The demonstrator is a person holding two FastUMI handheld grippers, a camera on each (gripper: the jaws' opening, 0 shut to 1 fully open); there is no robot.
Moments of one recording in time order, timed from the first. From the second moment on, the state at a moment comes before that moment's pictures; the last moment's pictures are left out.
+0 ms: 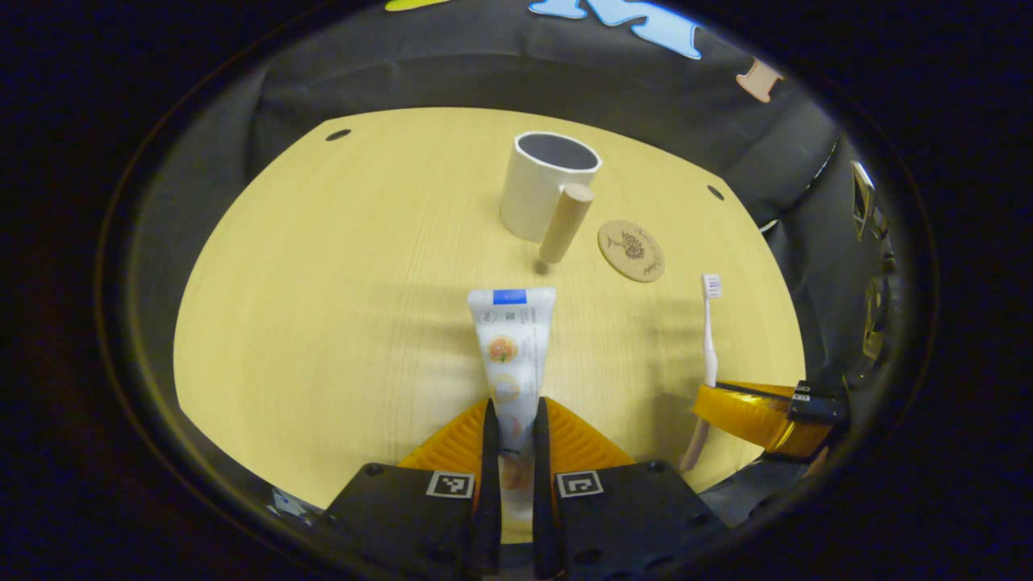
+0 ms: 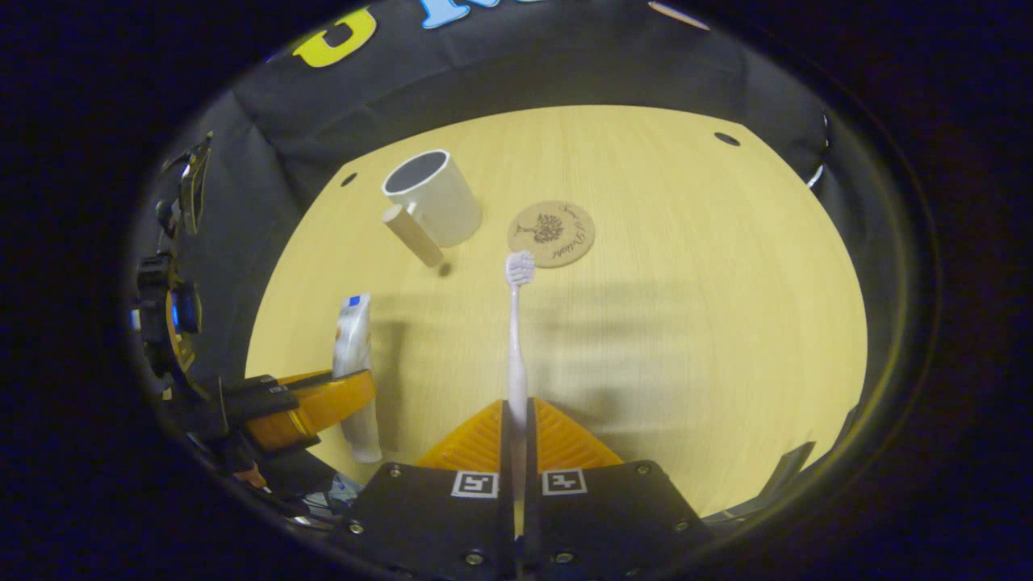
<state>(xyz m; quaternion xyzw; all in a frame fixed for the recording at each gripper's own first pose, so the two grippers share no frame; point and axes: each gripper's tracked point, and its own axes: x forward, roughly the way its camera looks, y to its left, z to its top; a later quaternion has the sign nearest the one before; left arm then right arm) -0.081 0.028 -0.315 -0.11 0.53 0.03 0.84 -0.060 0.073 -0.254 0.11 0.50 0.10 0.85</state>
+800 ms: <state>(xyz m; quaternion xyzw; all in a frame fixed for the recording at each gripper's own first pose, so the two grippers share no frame) -0.005 0.069 -0.160 -0.14 0.30 0.02 0.94 0.012 0.072 -0.139 0.13 0.32 0.12 0.93</state>
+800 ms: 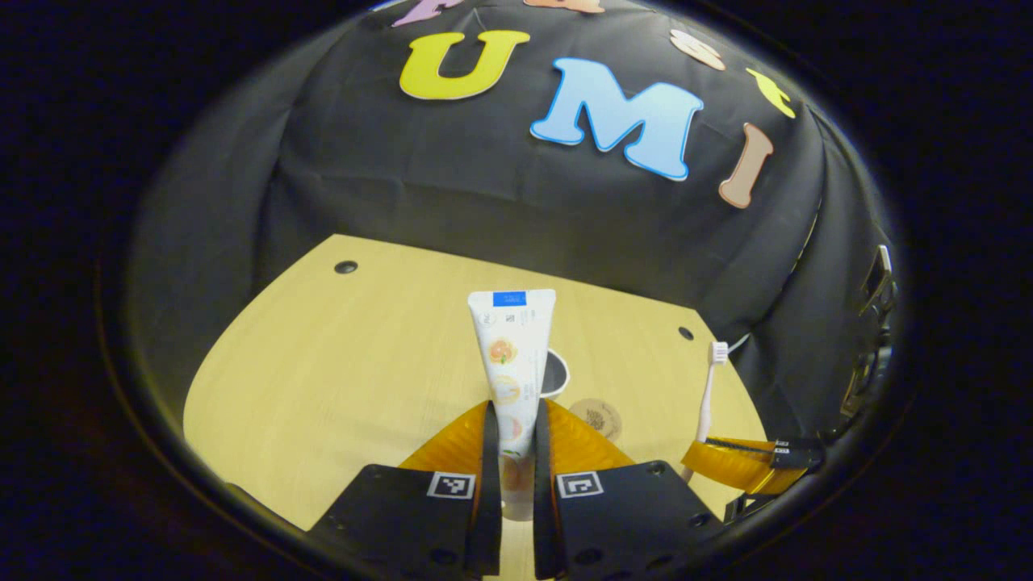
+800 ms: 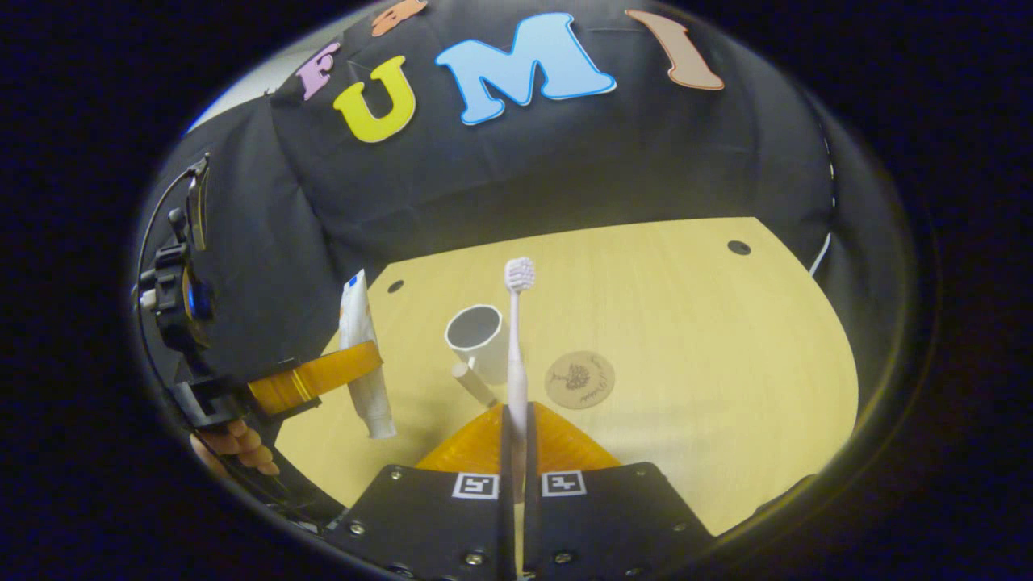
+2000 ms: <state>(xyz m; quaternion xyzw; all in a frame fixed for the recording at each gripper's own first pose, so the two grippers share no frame) 0.033 0.045 -0.235 -0.11 0.16 -0.06 0.98 0.013 0.071 -0.137 0.12 0.28 0.08 0.95</state>
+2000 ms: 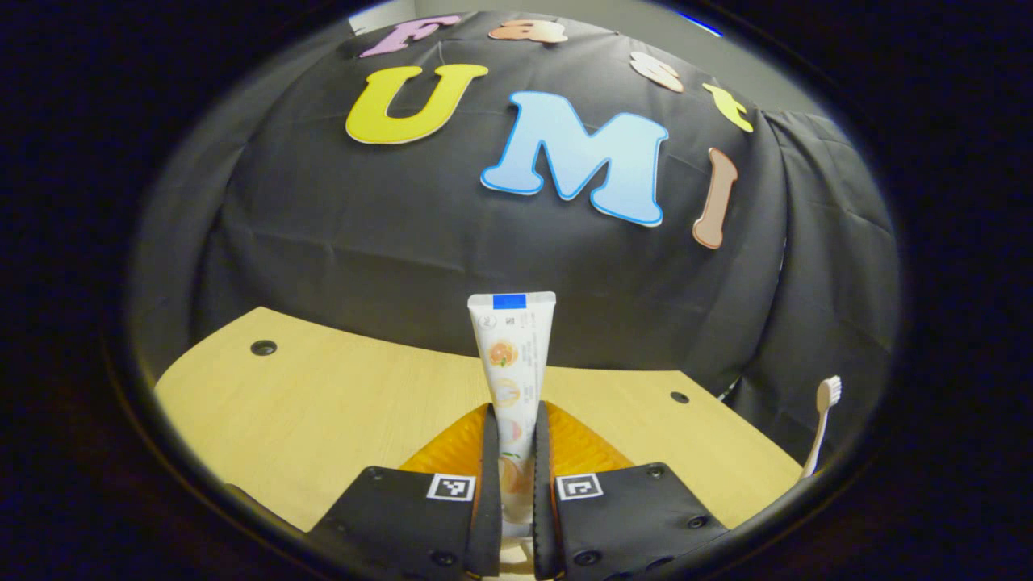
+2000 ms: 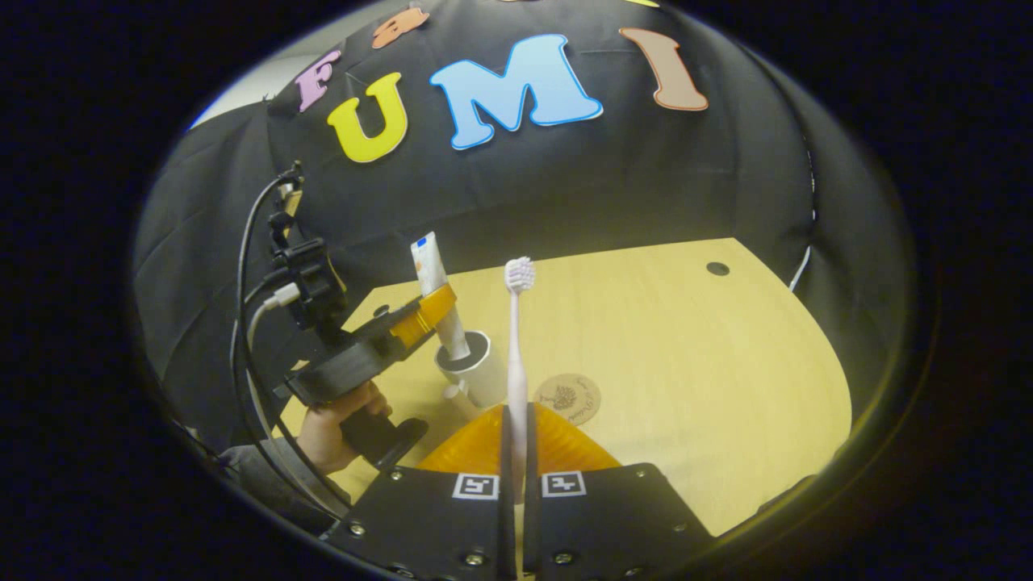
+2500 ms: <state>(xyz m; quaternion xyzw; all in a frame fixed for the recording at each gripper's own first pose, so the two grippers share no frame) 0.009 0.039 -0.267 -0.07 0.22 -0.08 0.97 0.046 0.079 -0.128 0.11 0.26 0.10 0.95</state>
